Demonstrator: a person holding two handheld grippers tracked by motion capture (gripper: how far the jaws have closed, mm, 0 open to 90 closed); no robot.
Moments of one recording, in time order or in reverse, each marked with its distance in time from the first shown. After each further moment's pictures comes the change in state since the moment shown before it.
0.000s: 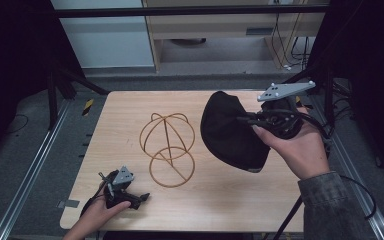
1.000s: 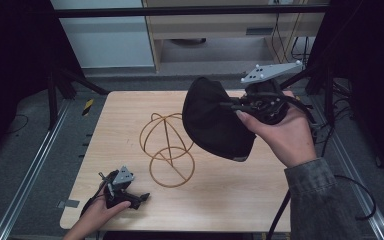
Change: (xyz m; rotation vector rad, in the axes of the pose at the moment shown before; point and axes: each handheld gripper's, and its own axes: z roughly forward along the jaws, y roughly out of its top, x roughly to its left) left arm 0.000 0.000 0.000 0.001 0.001 -0.001; right arm 0.019 0.046 0.002 -0.068 0.042 -0.037
